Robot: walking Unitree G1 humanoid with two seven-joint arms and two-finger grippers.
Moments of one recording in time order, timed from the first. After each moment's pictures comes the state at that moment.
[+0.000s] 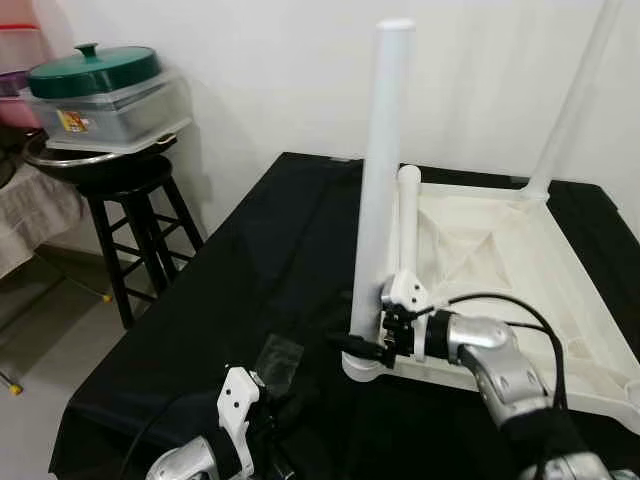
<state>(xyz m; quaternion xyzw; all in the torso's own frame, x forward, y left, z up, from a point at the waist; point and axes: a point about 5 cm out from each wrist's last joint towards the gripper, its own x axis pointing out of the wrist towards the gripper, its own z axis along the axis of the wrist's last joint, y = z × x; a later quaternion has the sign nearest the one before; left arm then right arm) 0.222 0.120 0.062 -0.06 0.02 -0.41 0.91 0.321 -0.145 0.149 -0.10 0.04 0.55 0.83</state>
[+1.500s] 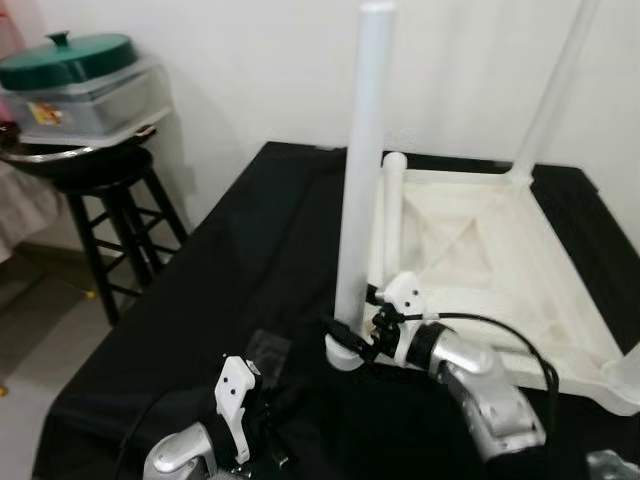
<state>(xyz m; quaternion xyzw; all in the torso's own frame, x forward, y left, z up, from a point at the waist) 0.232 0.122 0.061 -0.06 0.02 -0.42 0.90 0.302 -0.133 0.147 -0.11 0.00 0.47 0.88</state>
